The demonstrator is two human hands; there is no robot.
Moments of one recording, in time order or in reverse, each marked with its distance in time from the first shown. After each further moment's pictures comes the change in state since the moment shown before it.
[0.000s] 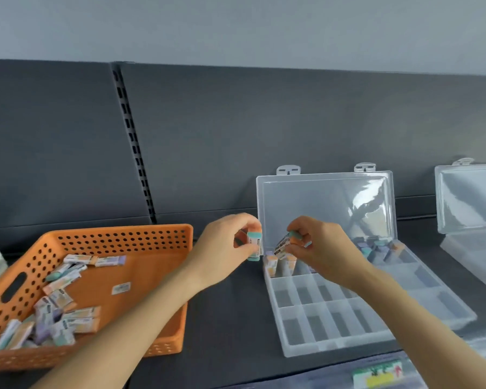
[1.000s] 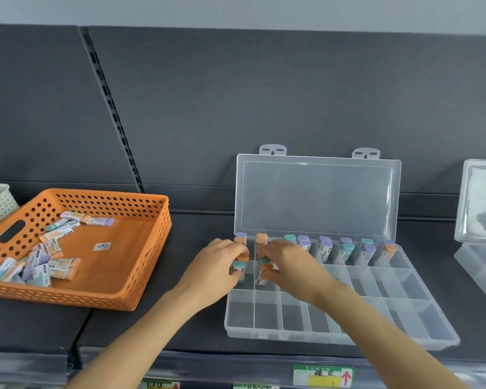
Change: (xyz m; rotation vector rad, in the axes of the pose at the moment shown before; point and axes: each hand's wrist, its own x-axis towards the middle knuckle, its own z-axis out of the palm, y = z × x) left_hand -0.018 0.020 0.105 0.398 -0.120 -0.238; right_hand -0.008 0.086 0.039 -0.072 -0.316 -0.344
